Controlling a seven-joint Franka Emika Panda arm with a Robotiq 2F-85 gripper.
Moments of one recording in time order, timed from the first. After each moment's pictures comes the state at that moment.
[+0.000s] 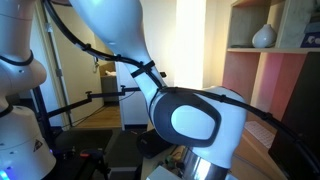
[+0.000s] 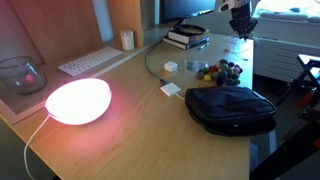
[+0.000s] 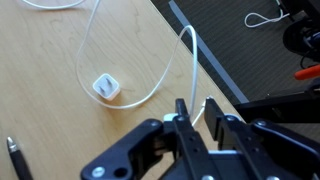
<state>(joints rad) -0.20 0.52 -0.12 -2.05 -0.49 2.22 -0.88</state>
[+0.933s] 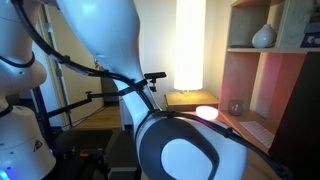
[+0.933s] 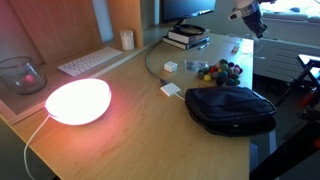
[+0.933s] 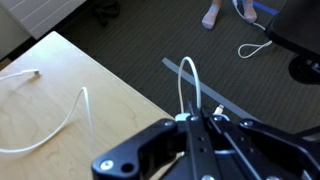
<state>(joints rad) -0.21 0.59 -0.23 -2.05 -0.65 2.12 -0.56</state>
